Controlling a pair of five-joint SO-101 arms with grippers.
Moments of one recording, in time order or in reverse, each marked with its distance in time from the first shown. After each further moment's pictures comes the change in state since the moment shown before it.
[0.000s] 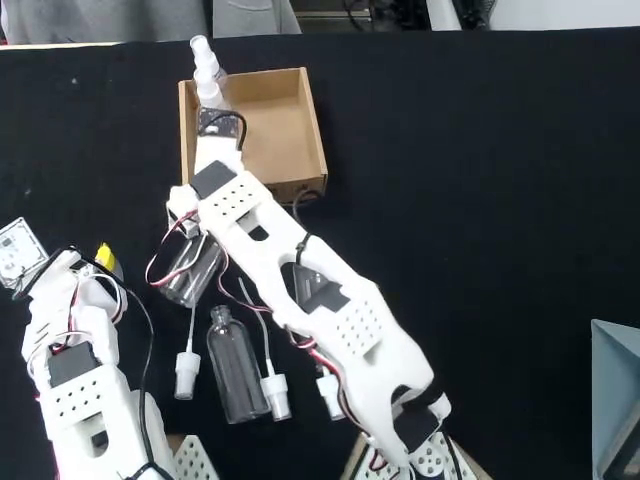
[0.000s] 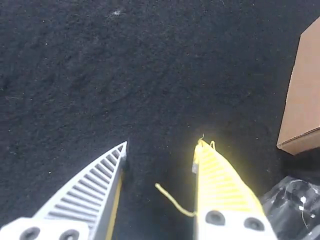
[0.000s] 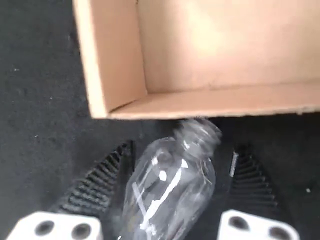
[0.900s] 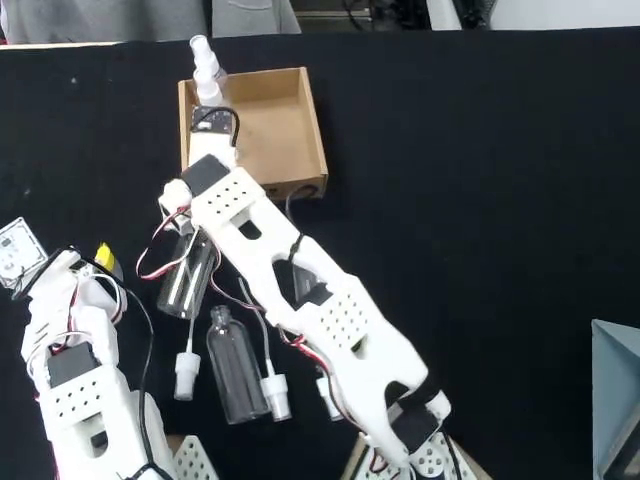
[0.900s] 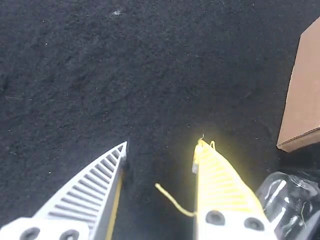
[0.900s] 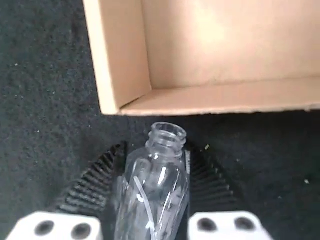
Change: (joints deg) left arm 0.0 0.0 0.0 0.0 0.0; right arm -0.6 7.6 -17.5 12.2 0.1
